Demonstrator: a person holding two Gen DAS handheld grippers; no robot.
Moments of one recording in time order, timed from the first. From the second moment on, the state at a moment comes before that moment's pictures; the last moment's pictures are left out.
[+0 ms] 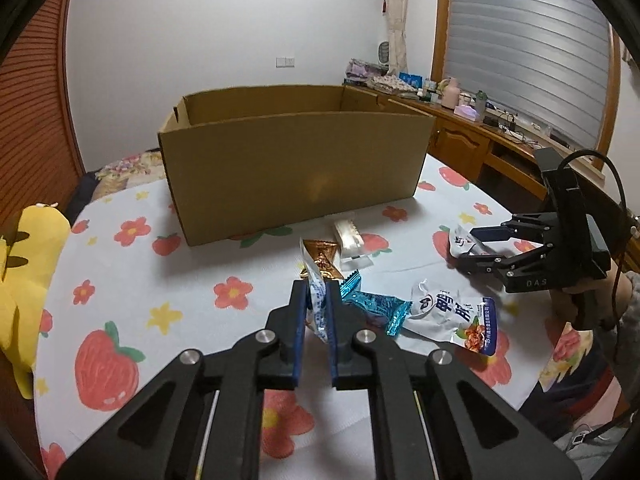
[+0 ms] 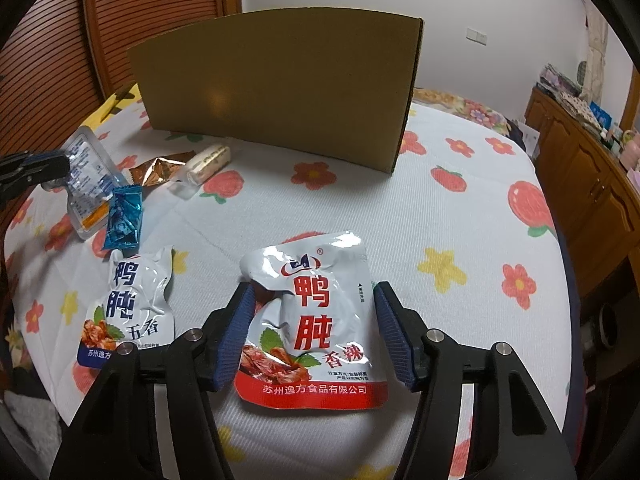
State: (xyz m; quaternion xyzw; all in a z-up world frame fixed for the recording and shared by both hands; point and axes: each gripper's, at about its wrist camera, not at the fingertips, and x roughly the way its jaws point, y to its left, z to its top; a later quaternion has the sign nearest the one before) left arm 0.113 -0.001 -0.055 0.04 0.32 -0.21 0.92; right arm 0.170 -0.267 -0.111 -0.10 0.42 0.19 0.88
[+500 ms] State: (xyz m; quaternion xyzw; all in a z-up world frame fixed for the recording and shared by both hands) left arm 0.108 0.003 -0.040 0.03 0.30 -0.20 0.93; right arm 0.153 -0.260 -0.099 -0.10 0.39 0.21 0.89
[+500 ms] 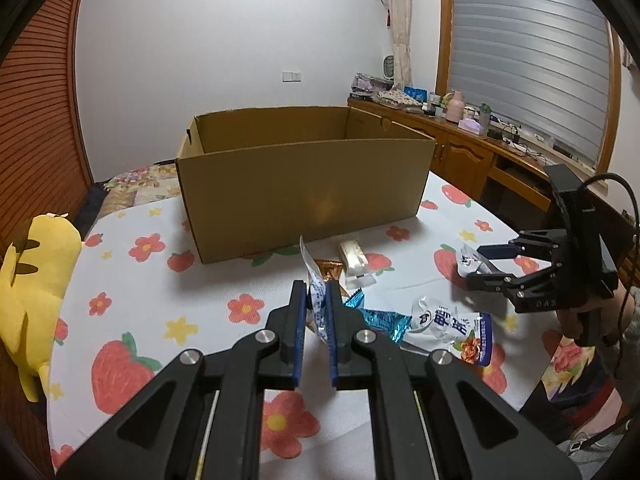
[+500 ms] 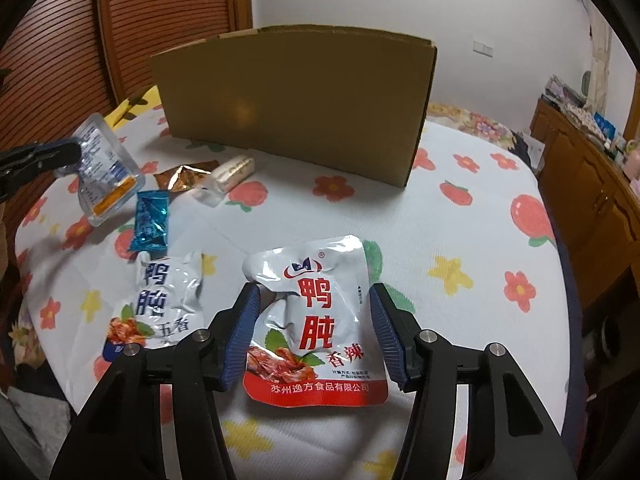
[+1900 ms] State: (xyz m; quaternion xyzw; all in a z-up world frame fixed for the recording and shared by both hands) left arm 0.146 0.008 0.055 0.02 0.20 -0.18 0.96; right arm 0.151 -0.246 0.019 -0.11 0.27 0.22 0.93
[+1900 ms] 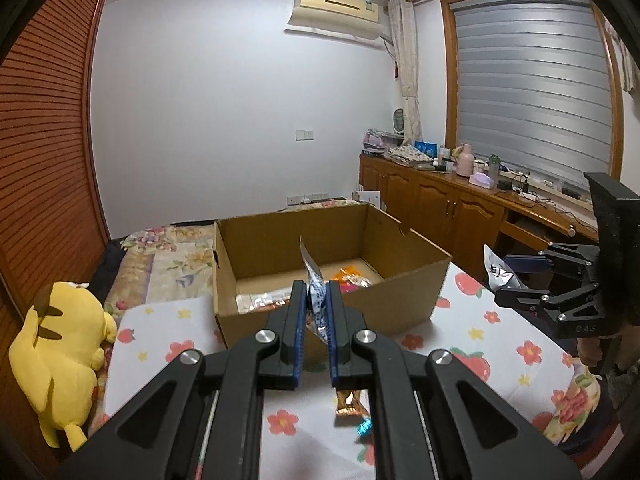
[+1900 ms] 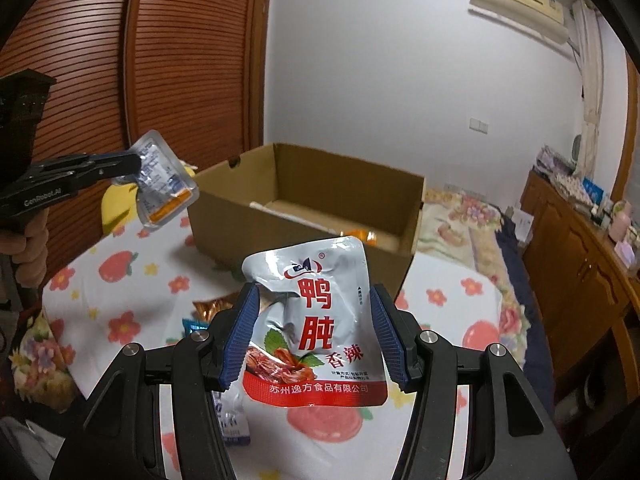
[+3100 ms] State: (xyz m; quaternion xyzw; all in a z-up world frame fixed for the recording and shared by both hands) left arm 0.286 -0.013 0.042 0.01 0.24 -0.14 0.96; right arm 0.283 -0.211 0.039 -0.10 0.26 0.19 0.94
